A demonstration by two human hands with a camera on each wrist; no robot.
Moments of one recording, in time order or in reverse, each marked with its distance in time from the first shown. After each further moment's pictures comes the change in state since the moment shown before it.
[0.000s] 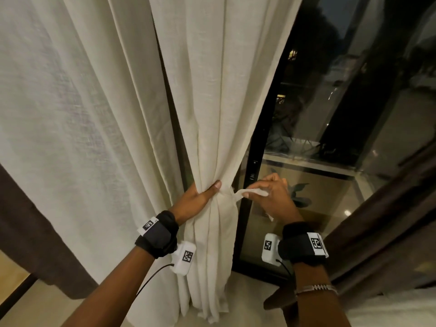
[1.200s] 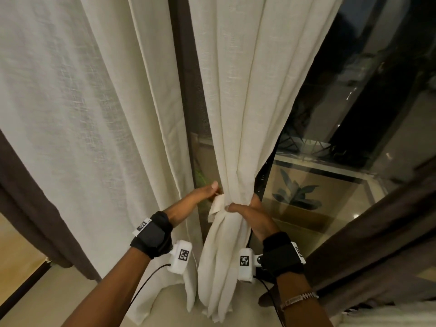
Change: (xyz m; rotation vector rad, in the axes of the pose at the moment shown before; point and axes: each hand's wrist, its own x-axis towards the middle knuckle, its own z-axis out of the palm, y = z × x) left_hand 0.006 -0.035 -0.042 0.125 -0.297 -0.079; right_hand -0.030 -0.052 0.066 0.852 -0.207 0.241
